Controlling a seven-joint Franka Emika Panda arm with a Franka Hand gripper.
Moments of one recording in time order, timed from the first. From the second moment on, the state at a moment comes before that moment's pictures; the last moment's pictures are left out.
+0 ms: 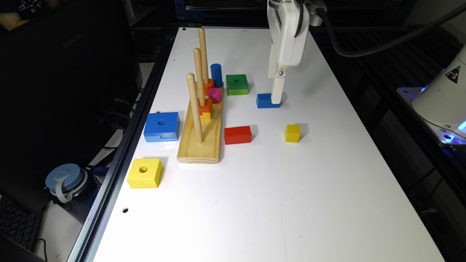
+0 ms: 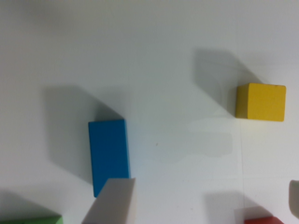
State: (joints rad) arm 0.00 0.03 0.07 -2.49 -0.01 2.51 0.88
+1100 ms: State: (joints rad) arm -0.05 0.04 0.07 -2.48 -0.01 2.51 0.84
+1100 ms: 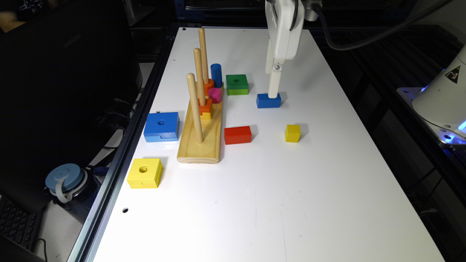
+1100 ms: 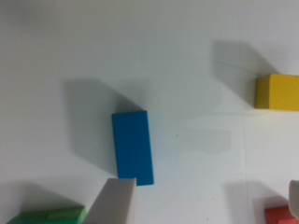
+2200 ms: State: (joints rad) arm -0.17 0.16 0.06 -2.33 -0.02 2.51 0.72
